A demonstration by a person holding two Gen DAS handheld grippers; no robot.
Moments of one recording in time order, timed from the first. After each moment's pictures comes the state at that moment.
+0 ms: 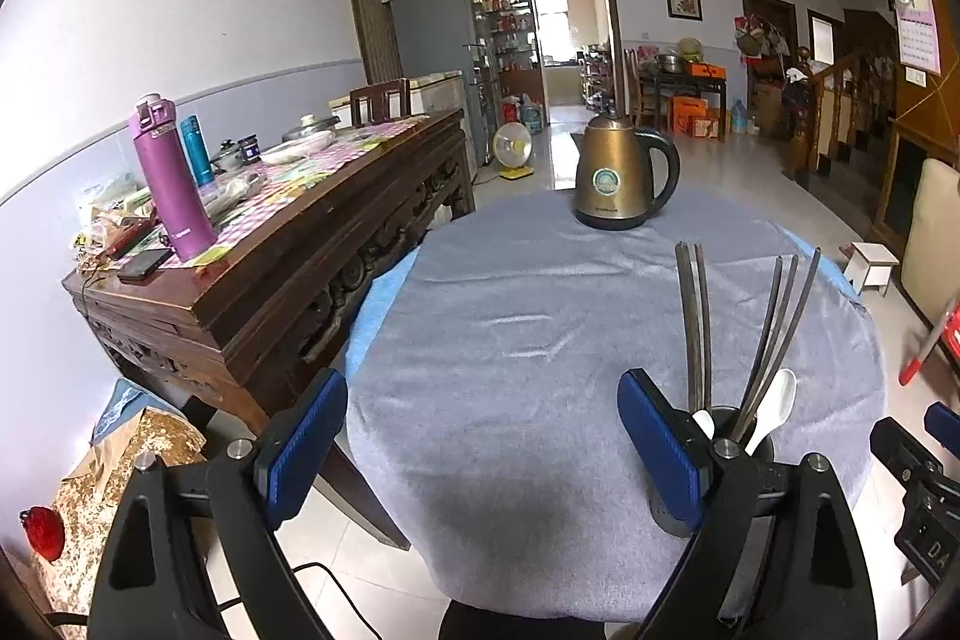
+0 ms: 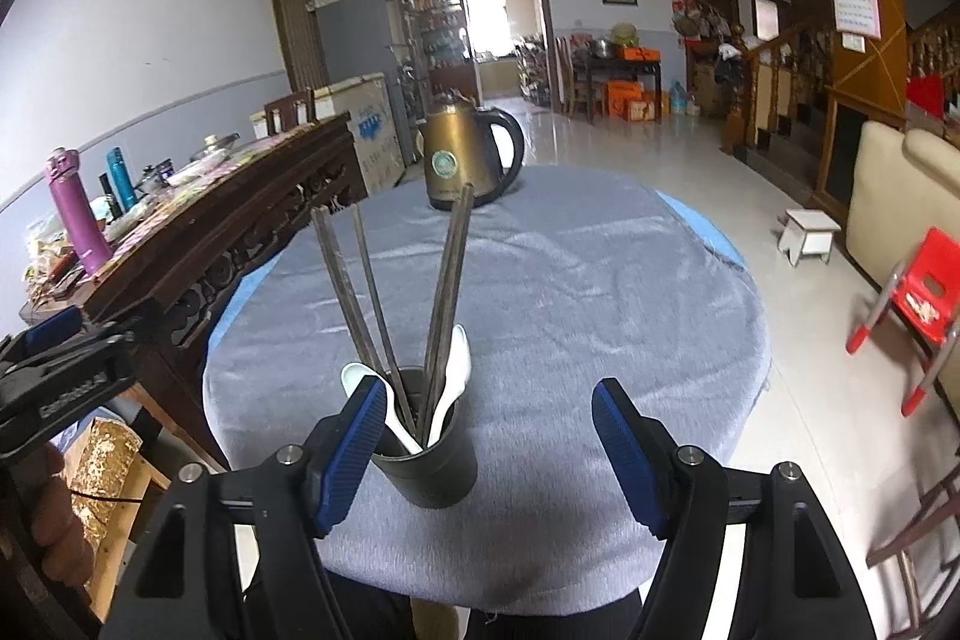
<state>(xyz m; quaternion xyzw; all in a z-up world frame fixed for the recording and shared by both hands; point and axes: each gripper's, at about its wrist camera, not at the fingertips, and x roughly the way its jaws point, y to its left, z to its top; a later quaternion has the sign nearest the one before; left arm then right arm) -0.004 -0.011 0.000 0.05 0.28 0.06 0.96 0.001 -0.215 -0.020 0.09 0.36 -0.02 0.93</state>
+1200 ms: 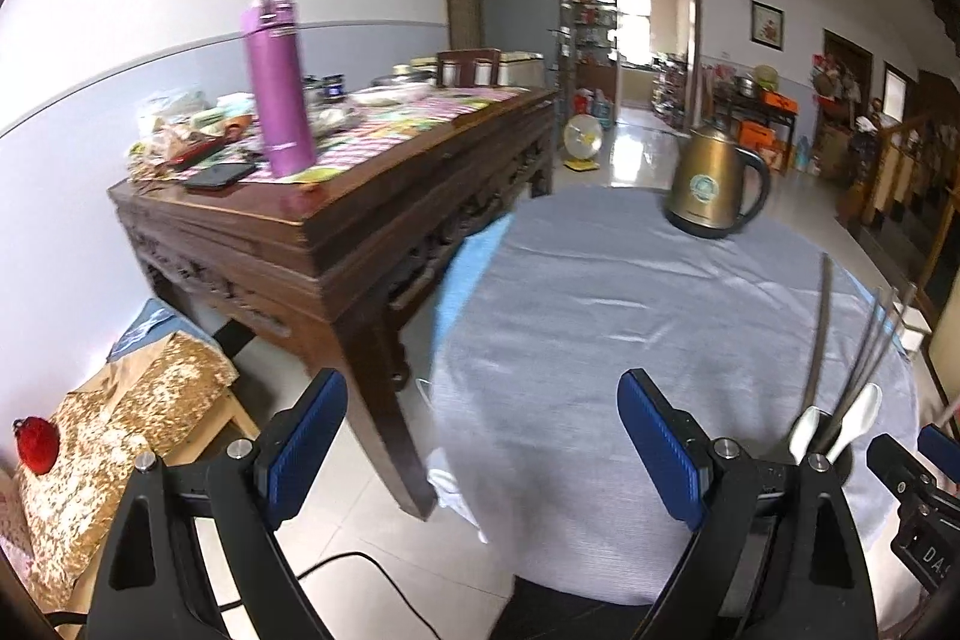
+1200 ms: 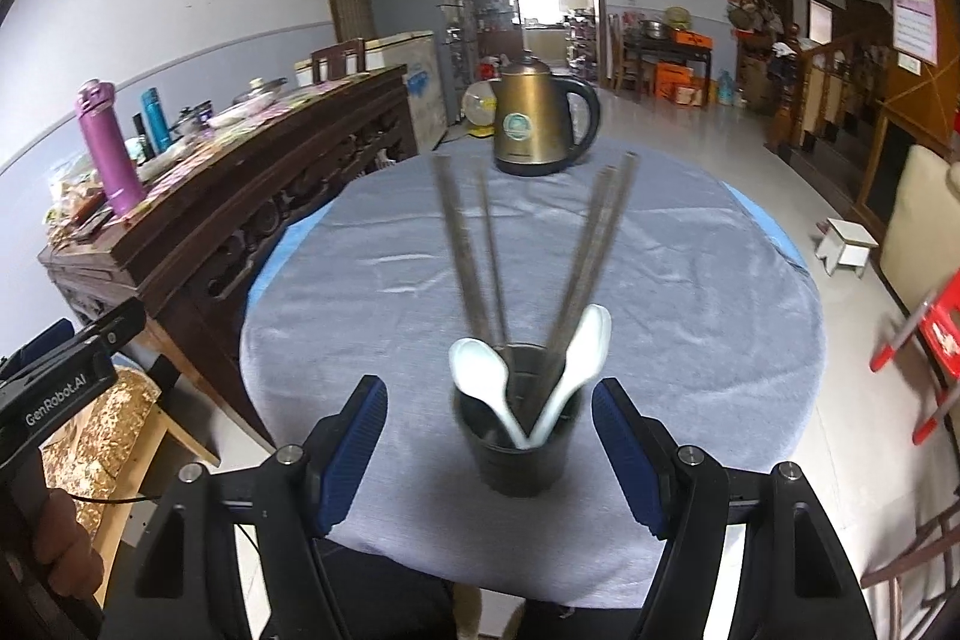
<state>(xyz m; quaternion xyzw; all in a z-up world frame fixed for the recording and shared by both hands) -0.020 0.092 -0.019 -0.03 0.30 0.14 0.94 0.025 -0.128 -0.026 0.05 0.39 0.04 0.92</state>
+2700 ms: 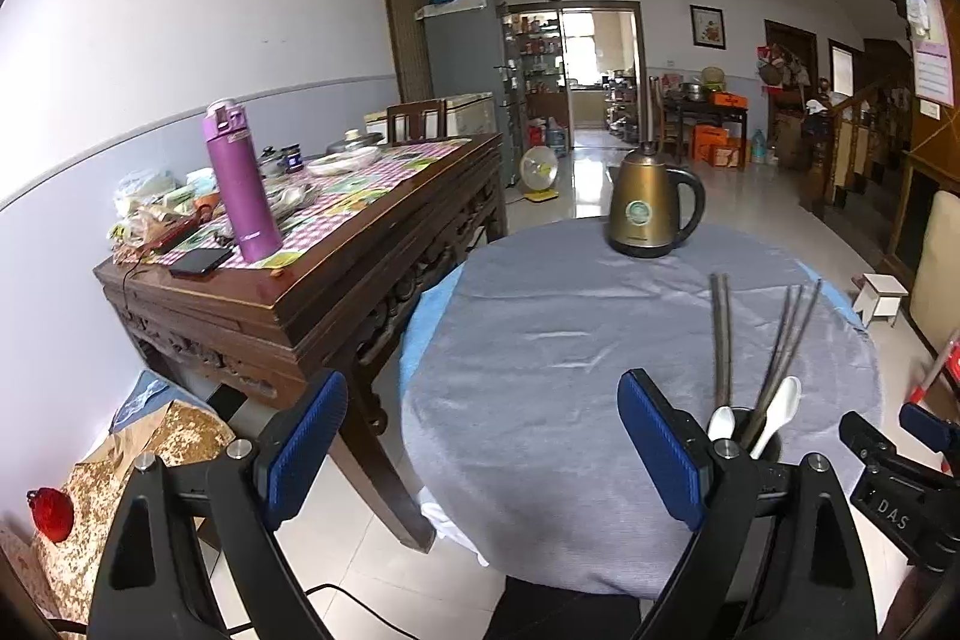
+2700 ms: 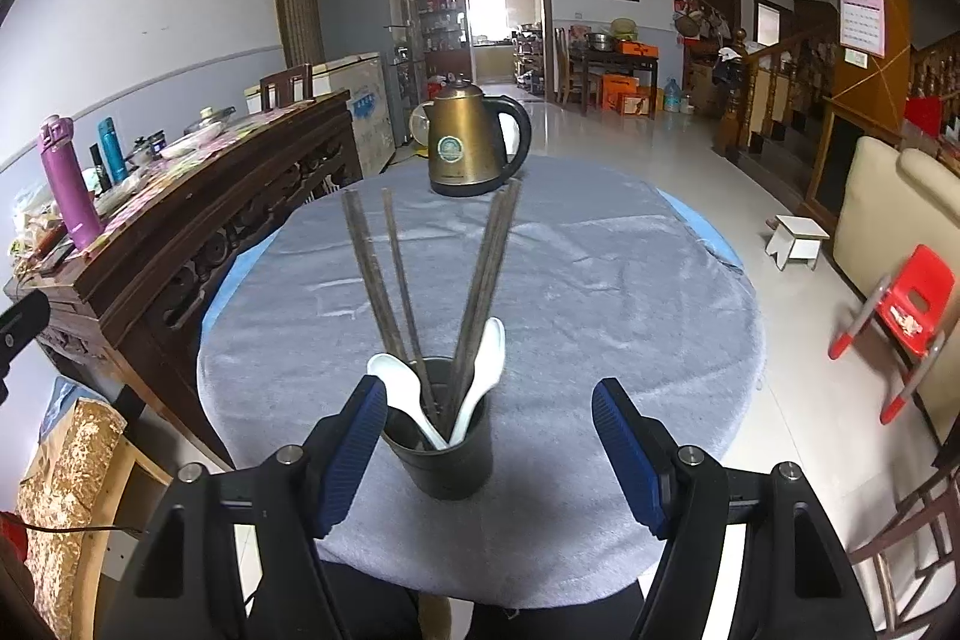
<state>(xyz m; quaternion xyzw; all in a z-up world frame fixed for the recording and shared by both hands) -0.053 0.027 0.032 0.03 0.26 0.08 0.96 0.002 -0.180 -0.011 0.06 0.37 -0.03 0.93</state>
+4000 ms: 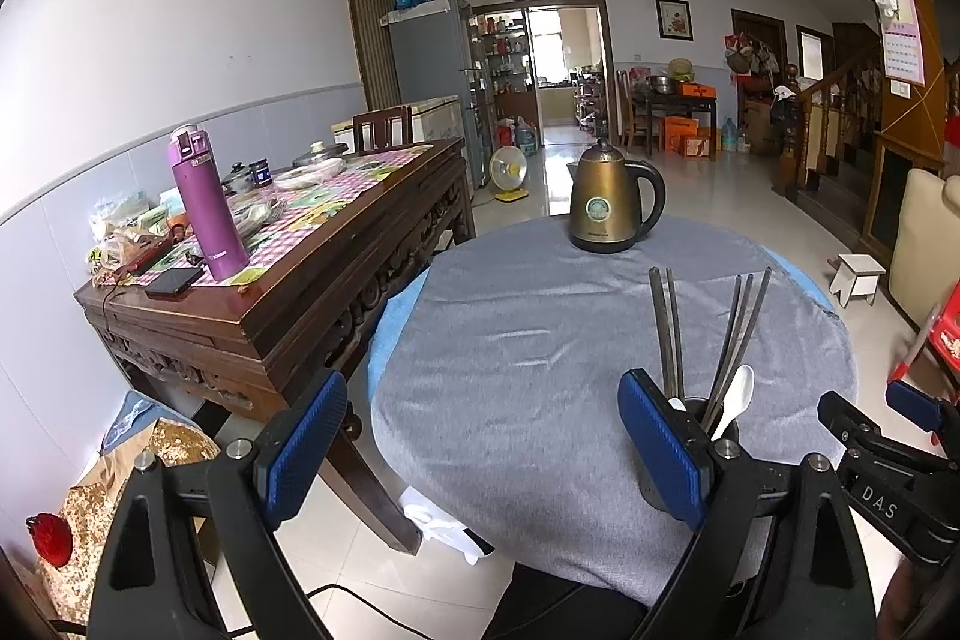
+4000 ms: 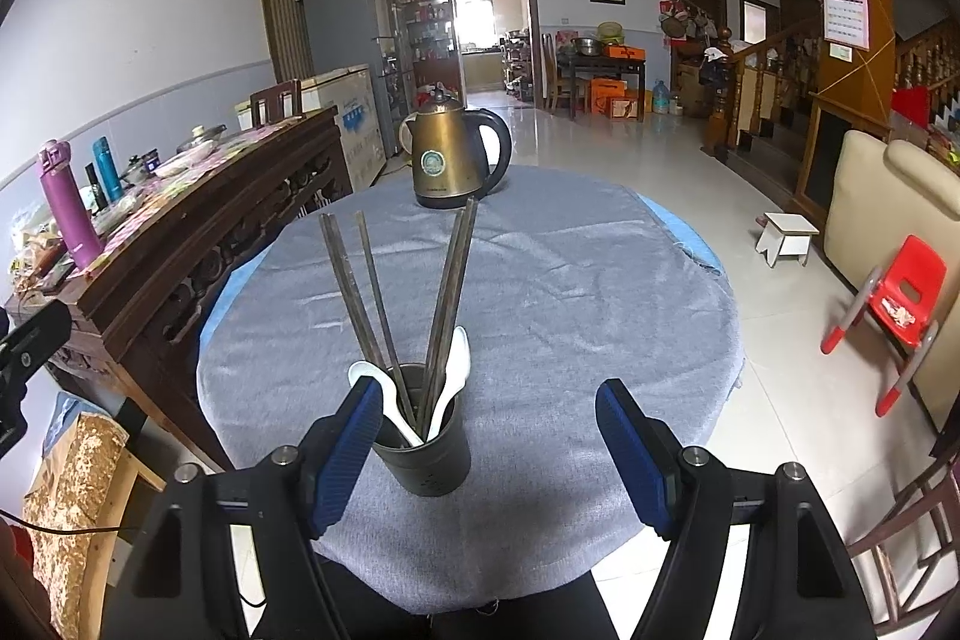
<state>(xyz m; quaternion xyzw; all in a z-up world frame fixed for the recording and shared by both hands) -0.059 -0.005 0.039 0.05 0.26 0.05 0.96 -0.012 -0.198 0.004 0.07 0.36 -0.04 0.93</state>
